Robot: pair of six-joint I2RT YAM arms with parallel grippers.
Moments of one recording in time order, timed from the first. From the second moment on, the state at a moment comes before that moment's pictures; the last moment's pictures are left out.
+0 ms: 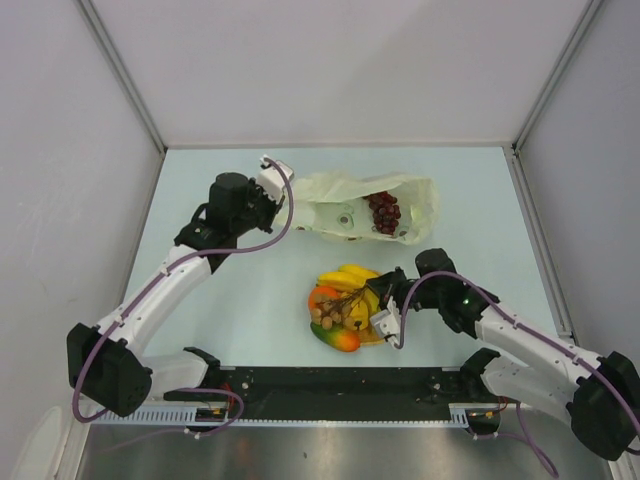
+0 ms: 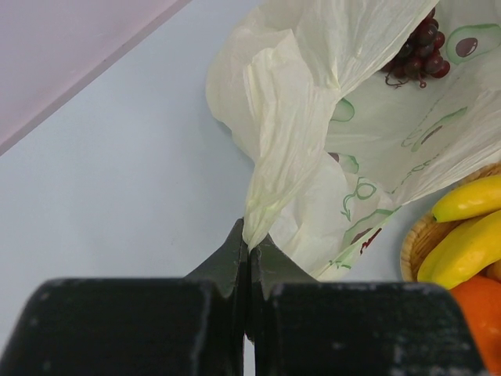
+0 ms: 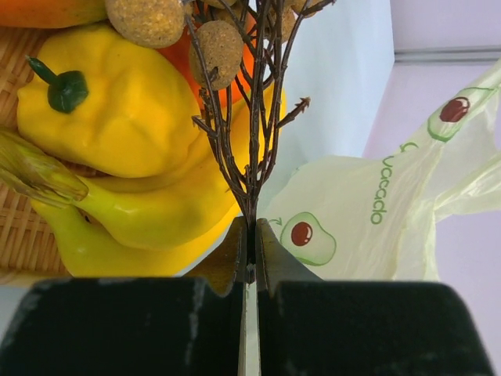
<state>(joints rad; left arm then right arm) -0.44 1.21 1.04 -0.26 0.11 0.26 0.68 0.94 0.49 -0.14 -0.58 -1.61</state>
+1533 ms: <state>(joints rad) -0.44 1.28 1.10 -0.25 0.19 0.19 0.76 0.64 0.51 -0.10 -0.17 -1.01</state>
